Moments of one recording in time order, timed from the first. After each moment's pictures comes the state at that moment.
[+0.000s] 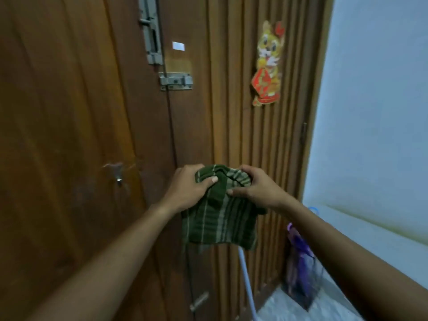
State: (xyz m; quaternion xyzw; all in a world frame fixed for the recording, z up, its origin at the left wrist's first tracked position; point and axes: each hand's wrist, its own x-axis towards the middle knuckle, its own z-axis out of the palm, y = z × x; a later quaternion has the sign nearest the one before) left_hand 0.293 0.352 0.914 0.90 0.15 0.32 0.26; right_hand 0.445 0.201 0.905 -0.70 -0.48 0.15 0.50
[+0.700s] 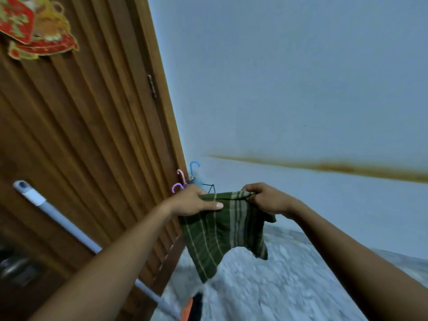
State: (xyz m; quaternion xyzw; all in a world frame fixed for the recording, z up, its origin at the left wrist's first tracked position) left_hand 0.620 0.067 0.763 0.92 0.01 -0.14 0.37; right_hand 0.671 -0.186 0.753 -0.86 -0.22 0.20 0.42
